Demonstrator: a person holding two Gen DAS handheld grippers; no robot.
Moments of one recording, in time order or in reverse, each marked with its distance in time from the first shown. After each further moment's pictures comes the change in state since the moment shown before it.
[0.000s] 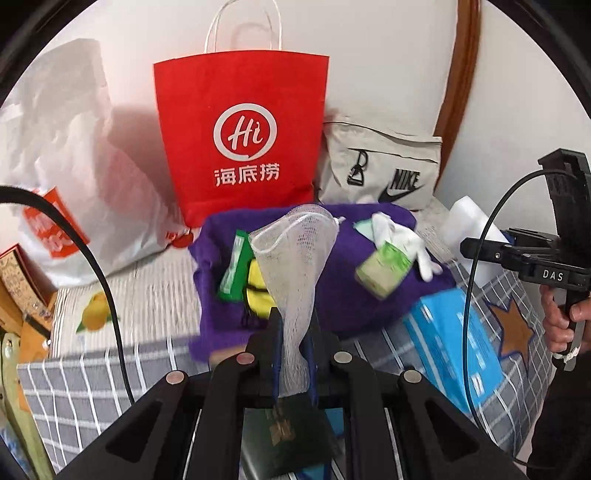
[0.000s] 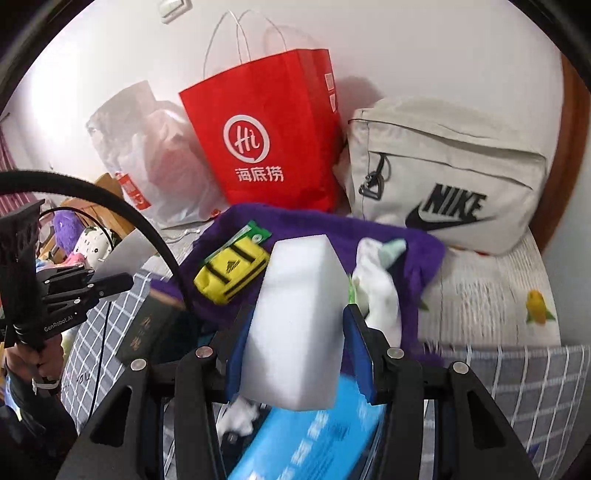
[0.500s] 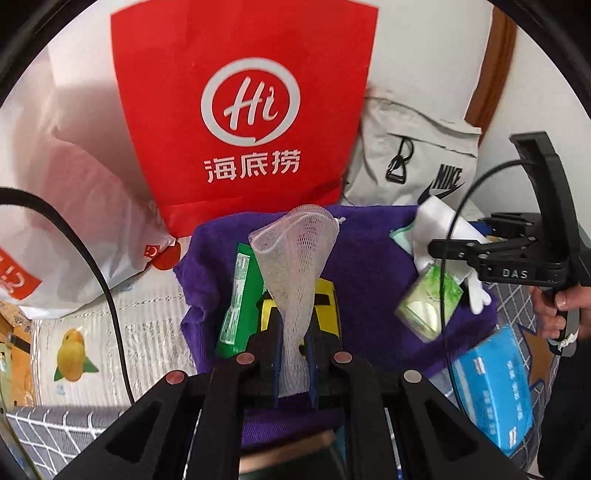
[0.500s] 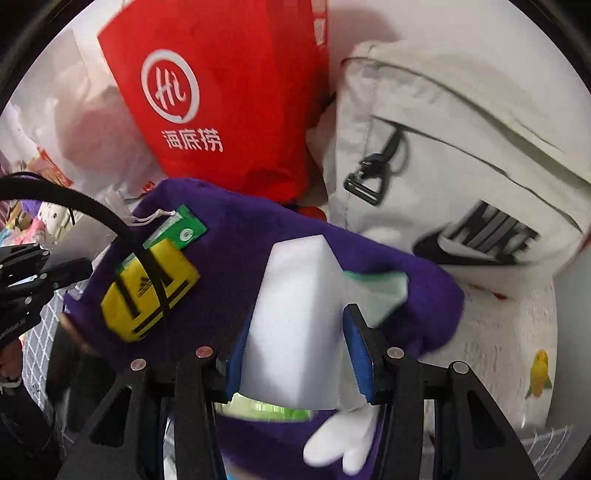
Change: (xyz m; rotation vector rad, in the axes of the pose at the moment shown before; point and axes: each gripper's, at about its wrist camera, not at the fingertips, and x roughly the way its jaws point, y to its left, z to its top) left arm 0.093 0.020 0.045 -0.009 0.108 -0.004; right arm 0.127 -0.028 0.061 -0.083 0.218 -0.106
